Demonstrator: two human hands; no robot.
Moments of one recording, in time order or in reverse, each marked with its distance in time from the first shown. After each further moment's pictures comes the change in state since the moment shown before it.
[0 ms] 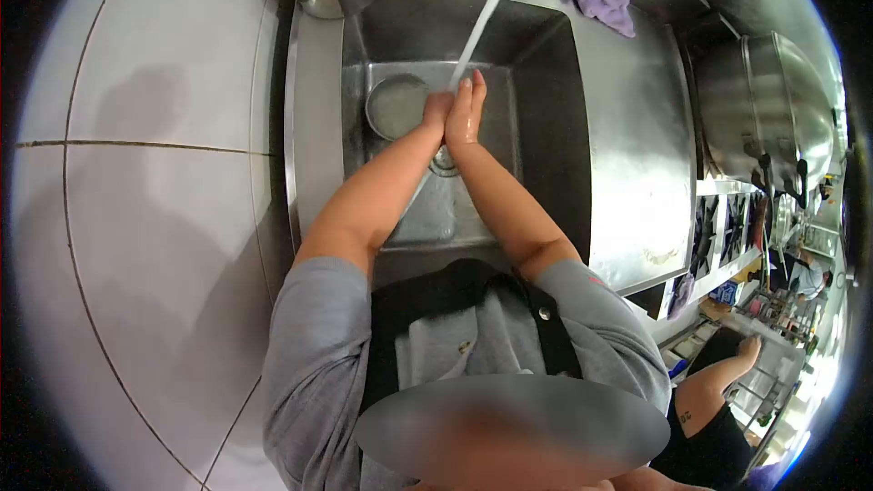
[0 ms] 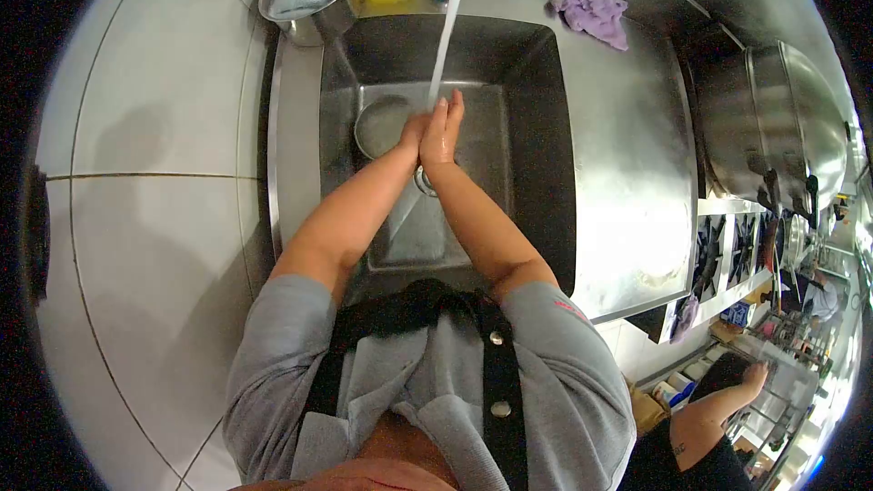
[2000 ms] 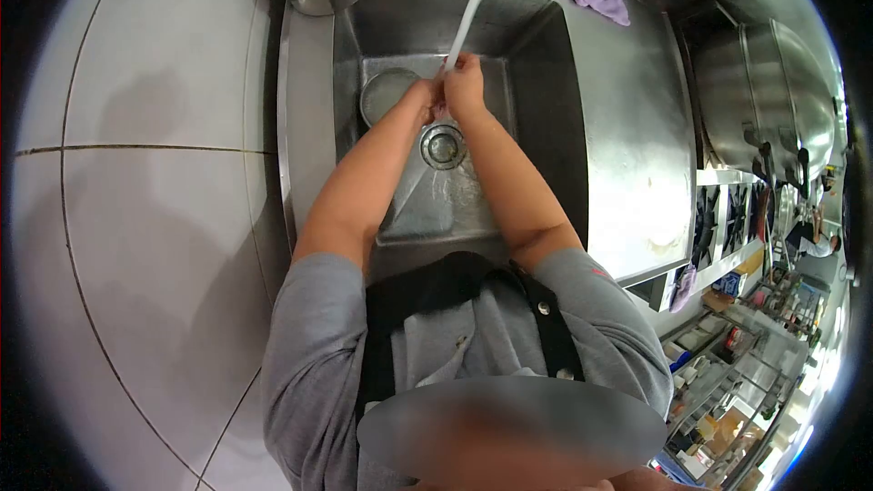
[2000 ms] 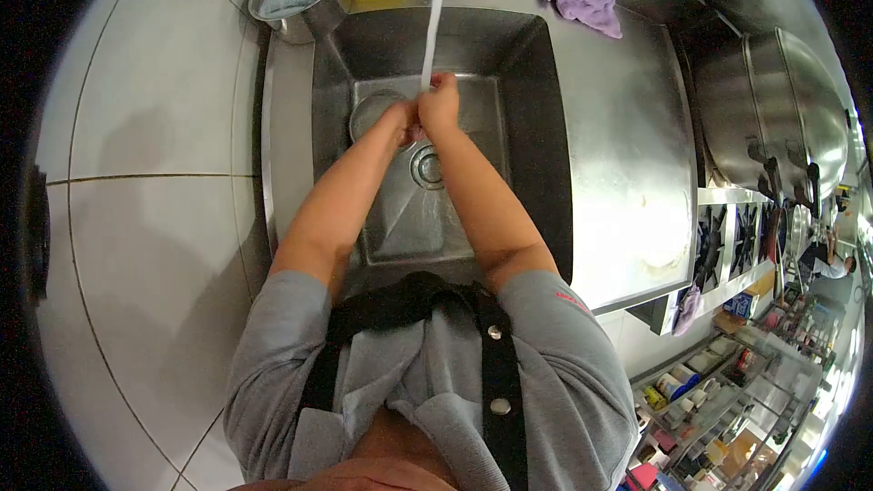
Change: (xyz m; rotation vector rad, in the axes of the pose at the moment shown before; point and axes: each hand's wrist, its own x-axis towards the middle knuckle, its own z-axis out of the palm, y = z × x) left_hand 0.000 0.022 -0.017 -0.110 0.002 -0.179; right_hand 0.047 0.010 0.000 -0.320 0.034 -0.050
